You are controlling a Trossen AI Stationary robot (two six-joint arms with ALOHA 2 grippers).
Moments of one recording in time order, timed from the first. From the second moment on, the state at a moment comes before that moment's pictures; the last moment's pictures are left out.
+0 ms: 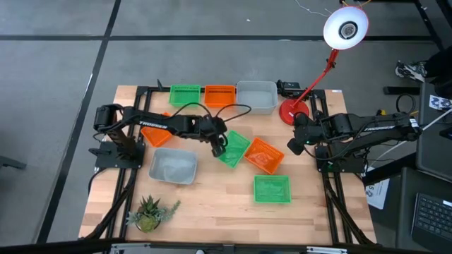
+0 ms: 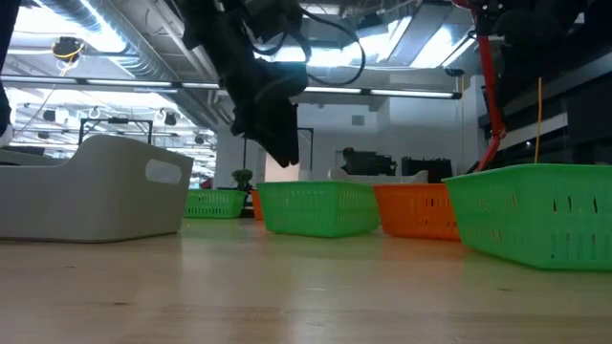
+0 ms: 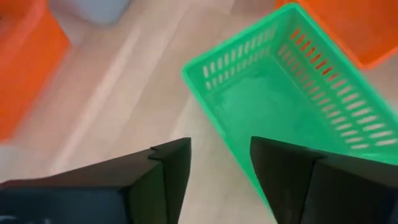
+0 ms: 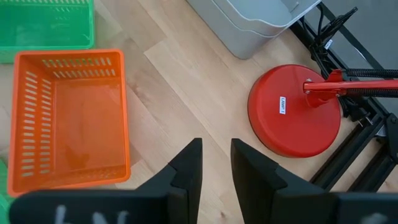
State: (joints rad) left arm 0.10 1.67 1.10 -0.30 -0.21 -0.30; right arm 0.11 0.99 0.98 -1.23 0.50 0.70
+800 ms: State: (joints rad) left arm 0.11 1.81 1.10 -0.26 -0.22 -0.37; right arm 0.11 0.99 0.98 -1.23 0.51 0.70
